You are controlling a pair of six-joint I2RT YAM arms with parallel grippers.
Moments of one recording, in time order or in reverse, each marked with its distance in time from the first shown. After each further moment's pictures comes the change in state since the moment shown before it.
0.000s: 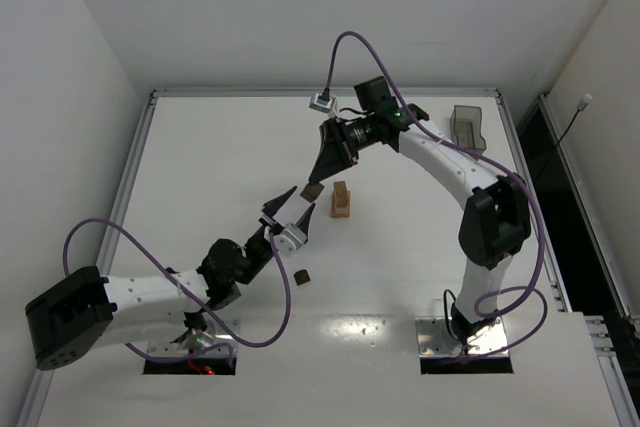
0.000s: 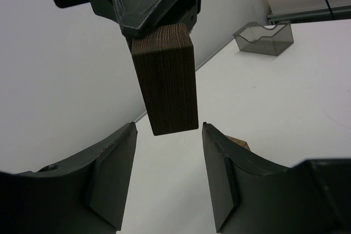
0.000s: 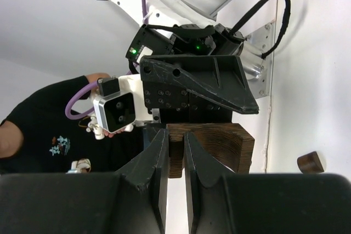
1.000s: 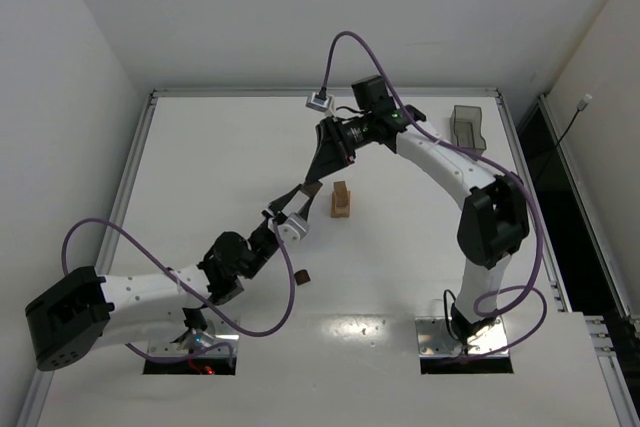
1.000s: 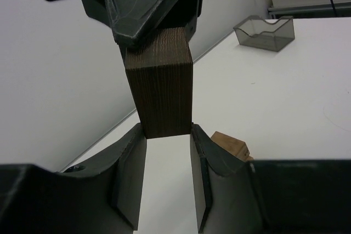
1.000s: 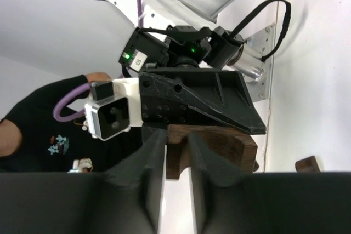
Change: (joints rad) left arm 0.019 0.000 0.055 -0.099 -0.024 -0.048; right arm 0.010 0.008 -0.001 0.075 0.000 0.052
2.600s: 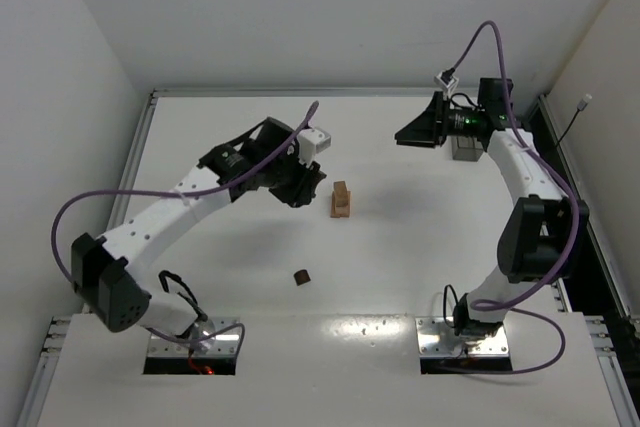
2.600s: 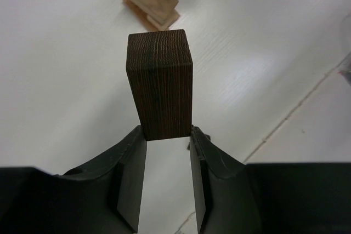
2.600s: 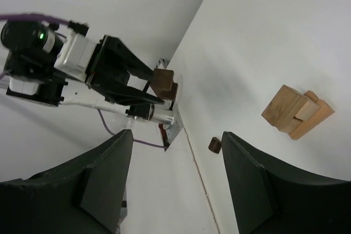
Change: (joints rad) left arm 0.304 0.316 1.012 -1.783 0.402 -0.557; right arm -0.579 -0.203 -0.264 0.068 0.133 0.019
